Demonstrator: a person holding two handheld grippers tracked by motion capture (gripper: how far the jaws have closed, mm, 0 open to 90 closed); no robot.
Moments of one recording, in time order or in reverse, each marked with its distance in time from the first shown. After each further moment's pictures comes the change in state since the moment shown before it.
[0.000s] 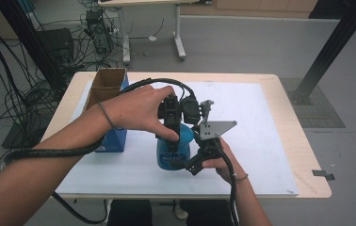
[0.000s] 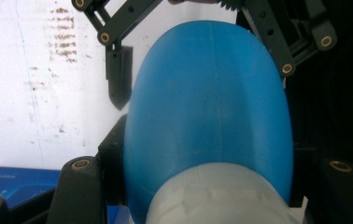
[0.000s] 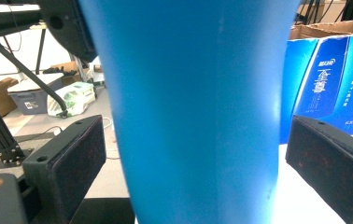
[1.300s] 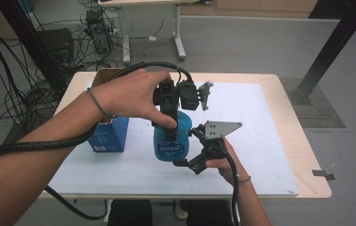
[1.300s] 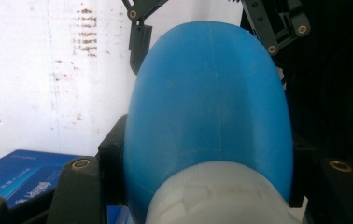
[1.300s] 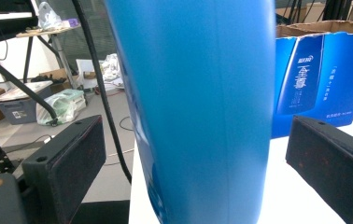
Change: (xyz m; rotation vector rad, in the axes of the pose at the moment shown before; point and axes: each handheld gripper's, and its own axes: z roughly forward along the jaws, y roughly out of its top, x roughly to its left) left arm 0.000 -0.010 -0.041 -0.016 0.025 -0.033; right arm 0.006 -0.008 -0.009 -0.021 -0.051 0.032
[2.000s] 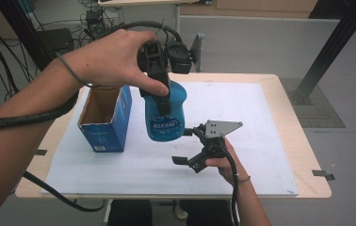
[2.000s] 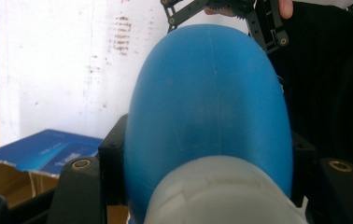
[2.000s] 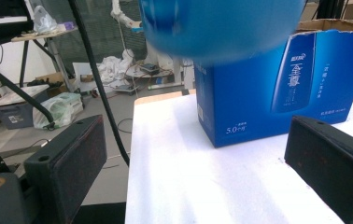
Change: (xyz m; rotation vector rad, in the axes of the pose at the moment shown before) left arm 0.011 -0.027 -0.072 -0.064 0.028 -0.087; right arm -0.001 -0.004 0.000 -0.010 -0.013 0.015
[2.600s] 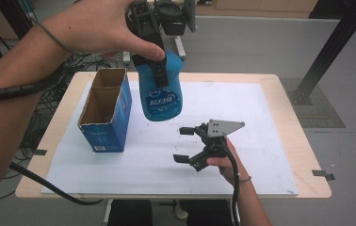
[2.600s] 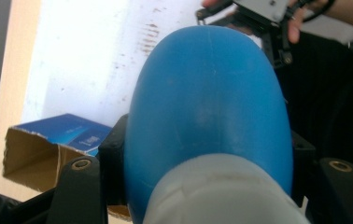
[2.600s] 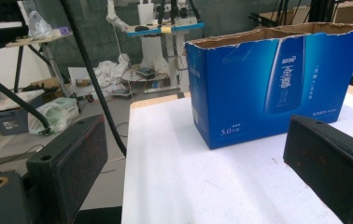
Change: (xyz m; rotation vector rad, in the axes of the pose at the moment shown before) left arm 0.016 -0.012 -0.047 -0.040 0.044 -0.167; right arm 0.001 -0.003 -0.004 -0.016 -0.021 0.009
